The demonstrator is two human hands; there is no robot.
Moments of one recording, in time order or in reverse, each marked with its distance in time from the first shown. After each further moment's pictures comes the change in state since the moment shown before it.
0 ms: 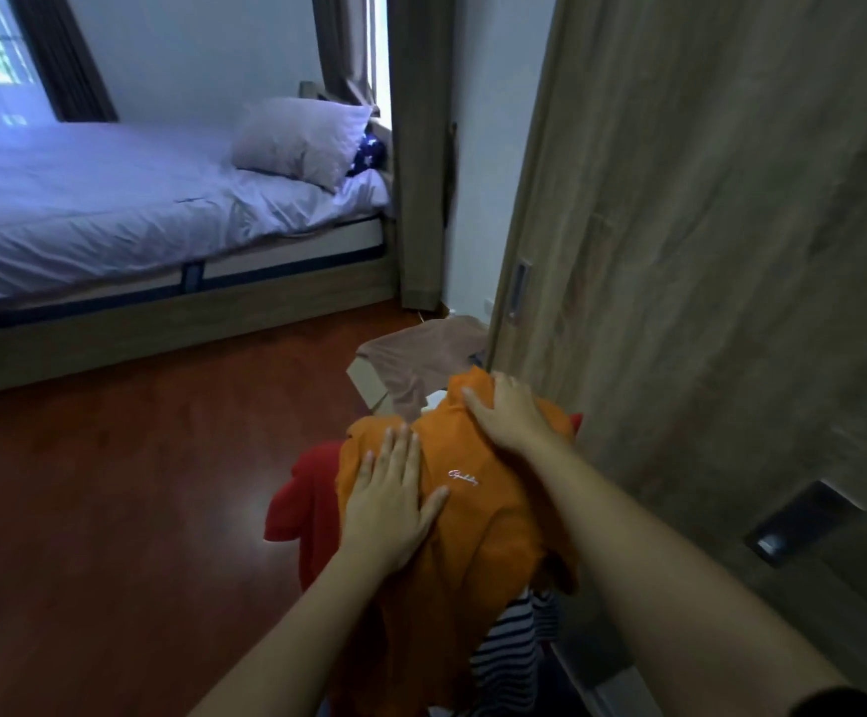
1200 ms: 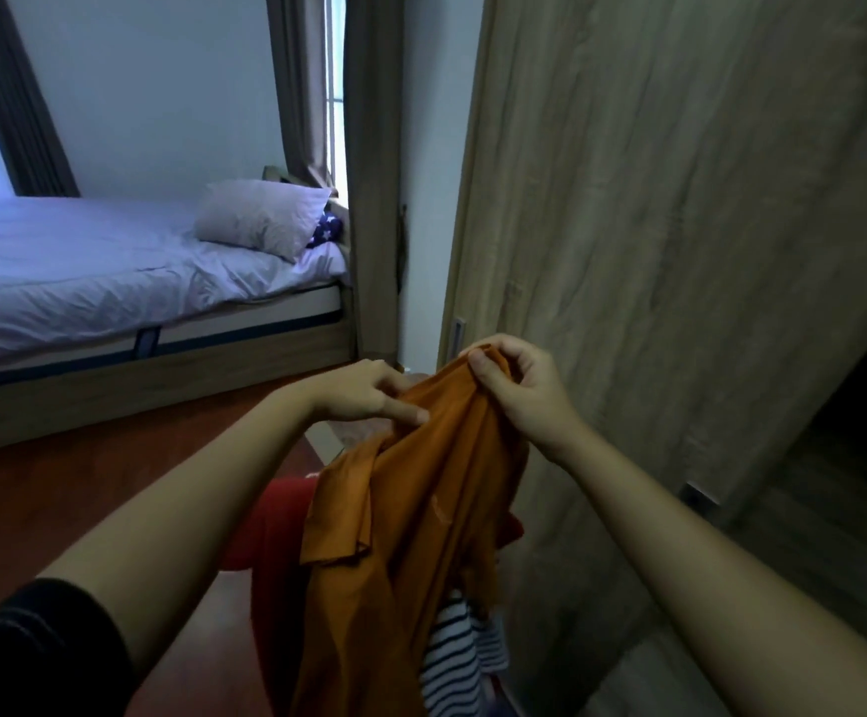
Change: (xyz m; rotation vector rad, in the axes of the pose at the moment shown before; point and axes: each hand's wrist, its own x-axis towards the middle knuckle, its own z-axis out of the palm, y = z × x) left_hand 0.053 0.035 -0.190 -0.536 -0.422 0.452; right_hand -0.132 -0.031 -0.158 0.750 0.205 -0.522
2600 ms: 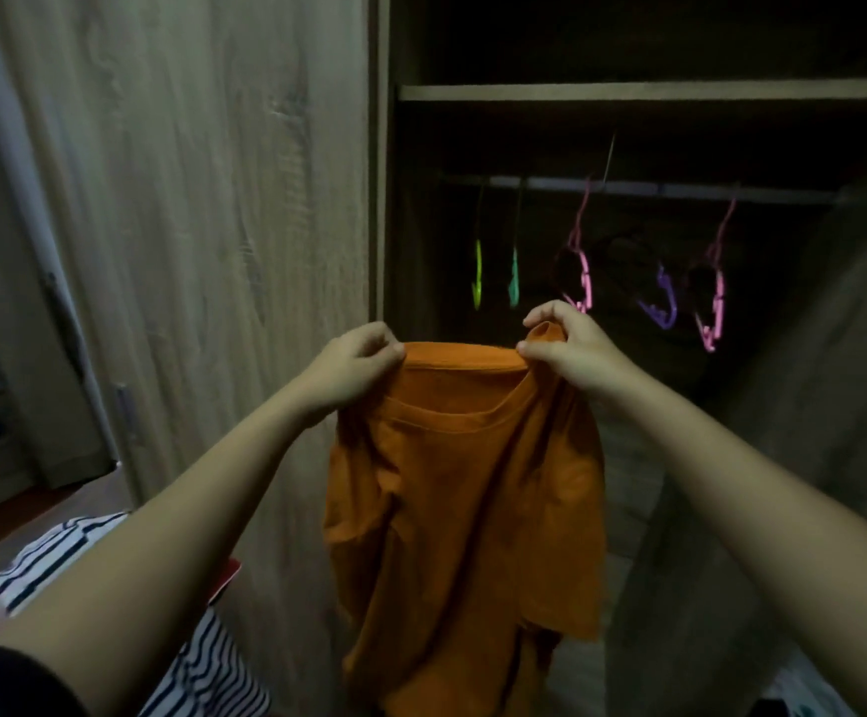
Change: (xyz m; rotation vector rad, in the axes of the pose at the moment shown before) left_hand 0.100 0.316 0.170 -0.169 0.135 0.480; right_hand -0.248 -0.143 -0.306 -0.602 0.587 0.503
